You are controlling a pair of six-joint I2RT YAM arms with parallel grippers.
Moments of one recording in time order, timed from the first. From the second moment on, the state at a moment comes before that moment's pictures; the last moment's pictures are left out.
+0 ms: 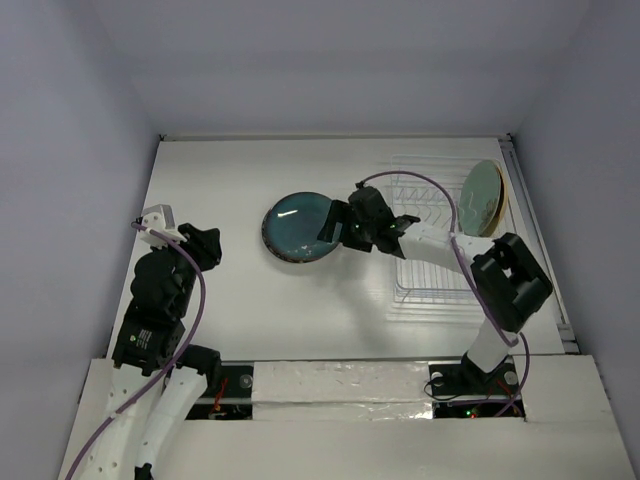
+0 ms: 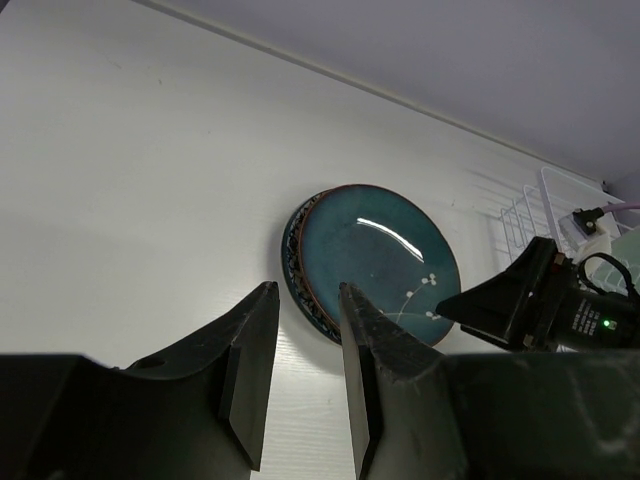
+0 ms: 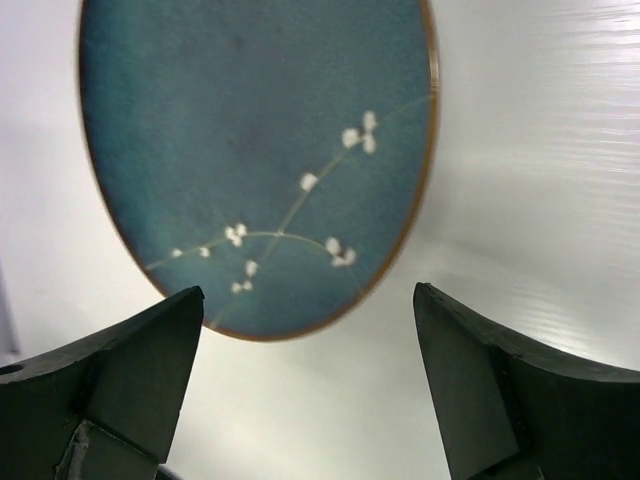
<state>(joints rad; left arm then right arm) -0.26 0.45 0.75 -0.46 -0.20 -0.46 0.69 1.74 1.11 -0.08 0.00 0.84</state>
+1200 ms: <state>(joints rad) -0.28 0.44 0.75 -0.46 -0.20 -0.46 0.04 1.35 1.18 -0.59 0.62 0.46</state>
